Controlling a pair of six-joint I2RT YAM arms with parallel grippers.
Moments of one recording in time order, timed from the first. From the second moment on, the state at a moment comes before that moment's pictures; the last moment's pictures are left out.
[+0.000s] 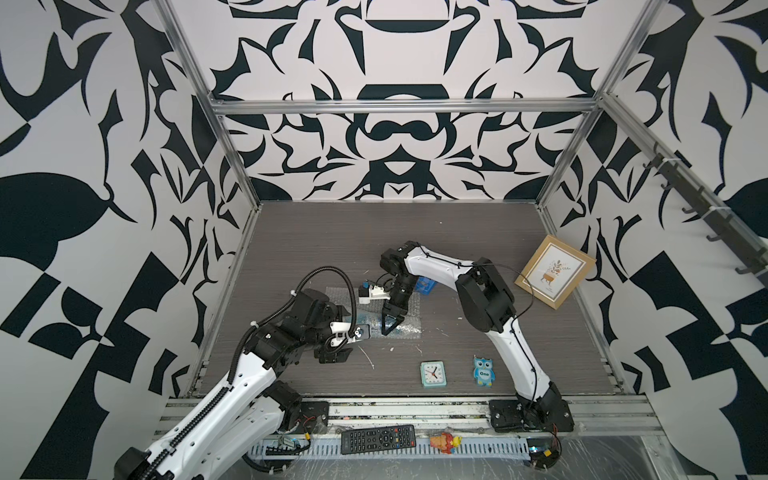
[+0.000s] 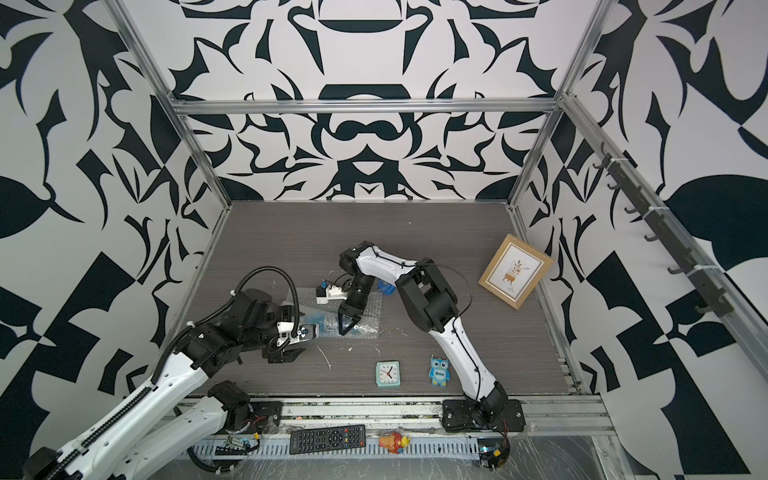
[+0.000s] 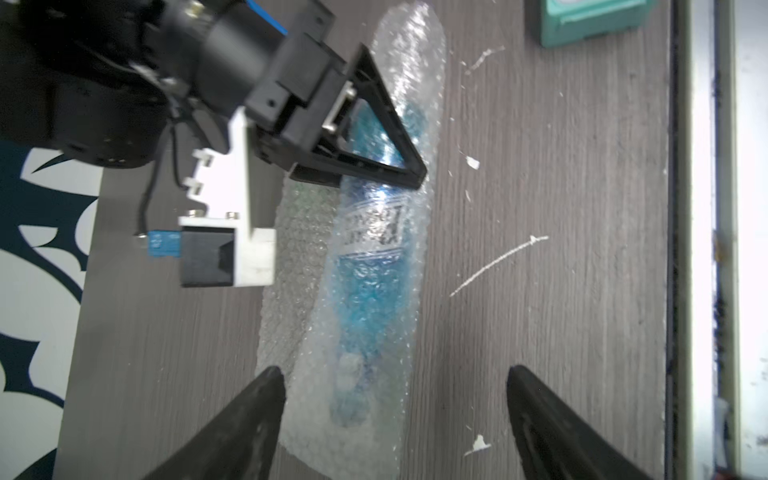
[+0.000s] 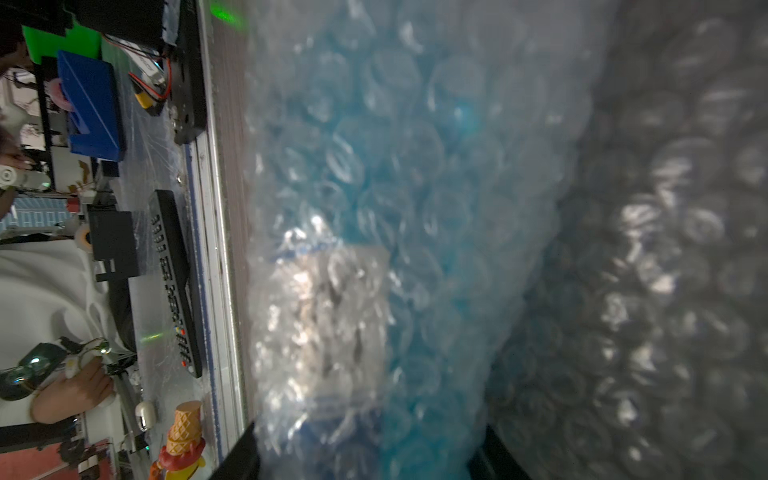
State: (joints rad) left arm -0.61 0.77 0.61 -0.77 0.21 1.02; right arm 0.75 2.40 1.91 -1.33 -0.78 -0.70
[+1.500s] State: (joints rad) left arm -0.69 1.37 0.68 -0.54 0.03 1.06; right arm 0.65 2.30 1.83 -1.30 -0.84 -0.54
